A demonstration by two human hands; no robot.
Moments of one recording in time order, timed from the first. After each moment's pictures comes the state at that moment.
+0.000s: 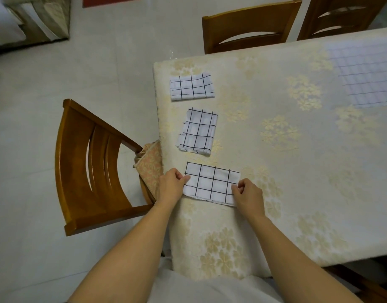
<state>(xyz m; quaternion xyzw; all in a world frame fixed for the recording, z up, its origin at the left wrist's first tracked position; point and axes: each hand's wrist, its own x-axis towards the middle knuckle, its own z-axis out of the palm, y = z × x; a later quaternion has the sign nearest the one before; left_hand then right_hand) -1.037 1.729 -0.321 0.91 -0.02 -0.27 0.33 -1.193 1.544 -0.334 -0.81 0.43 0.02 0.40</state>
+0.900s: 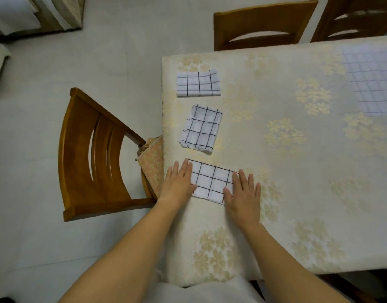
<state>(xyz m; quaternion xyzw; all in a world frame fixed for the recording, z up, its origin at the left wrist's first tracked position) -1.056 1.724 -0.310 0.91 -0.32 -0.27 -0.01 -1.204 1.556 -0.347 -0.93 0.29 0.08 0.19</state>
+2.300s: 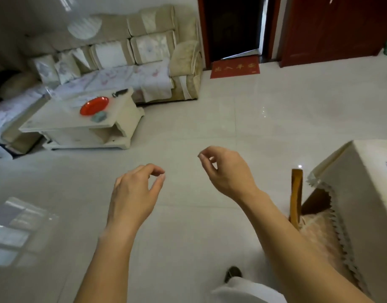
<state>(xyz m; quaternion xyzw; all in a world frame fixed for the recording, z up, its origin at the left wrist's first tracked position) -0.727 2.323 -0.043 0.97 -0.08 0.09 0.20 -0.710 2.102 -0.083 -0.91 -0.02 -0.13 0.39</state>
